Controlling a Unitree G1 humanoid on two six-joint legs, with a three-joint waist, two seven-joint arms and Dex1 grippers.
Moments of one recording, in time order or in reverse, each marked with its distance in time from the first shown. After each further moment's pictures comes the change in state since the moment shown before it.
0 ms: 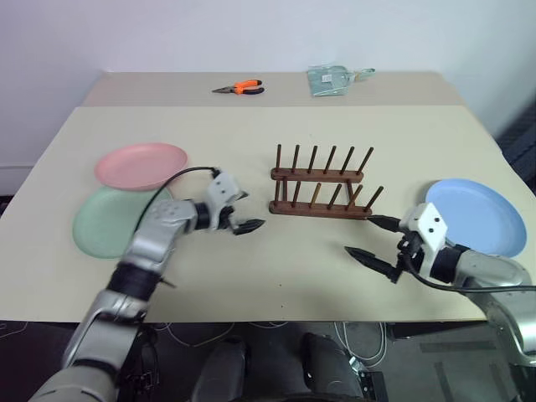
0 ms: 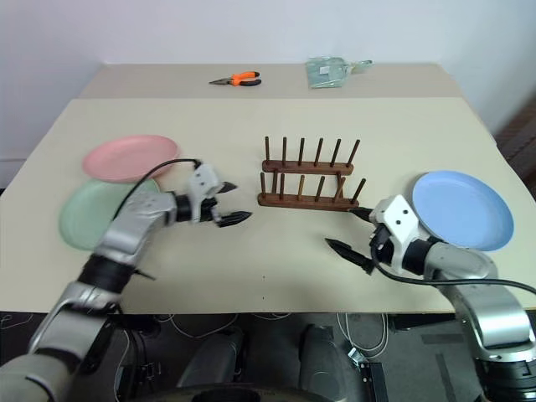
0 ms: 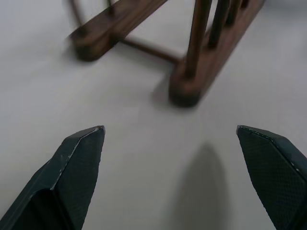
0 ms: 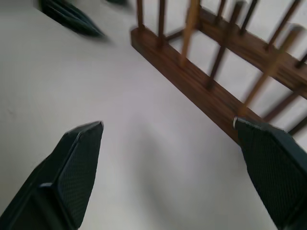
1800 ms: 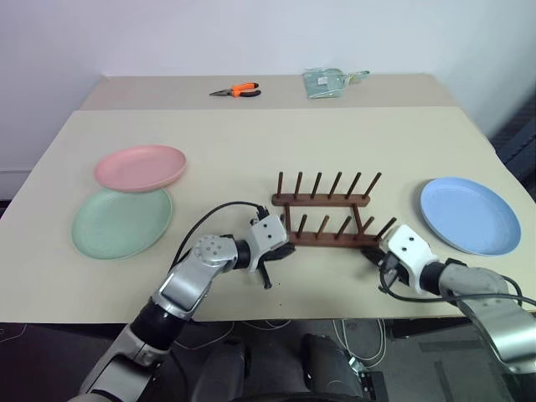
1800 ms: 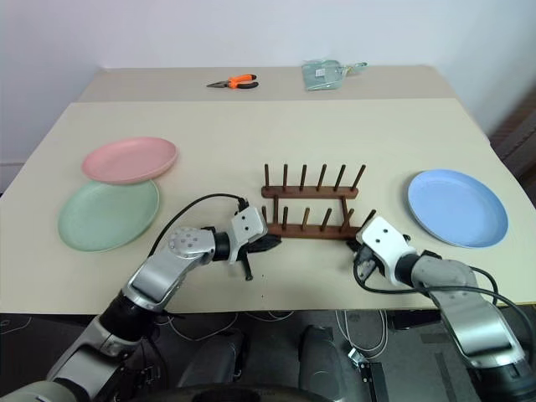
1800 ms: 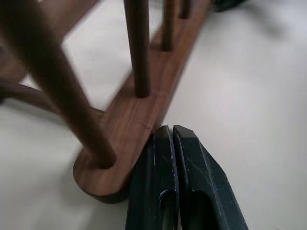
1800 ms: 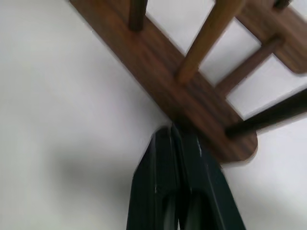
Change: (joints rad) left arm 0.274 -0.085 -0.142 -0.465 0.098 0.247 0.239; right arm -0.093 -0.039 0.173 0.210 -0.326 -0.045 -0.104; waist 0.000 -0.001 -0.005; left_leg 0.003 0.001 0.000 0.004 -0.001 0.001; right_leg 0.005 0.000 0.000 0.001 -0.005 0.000
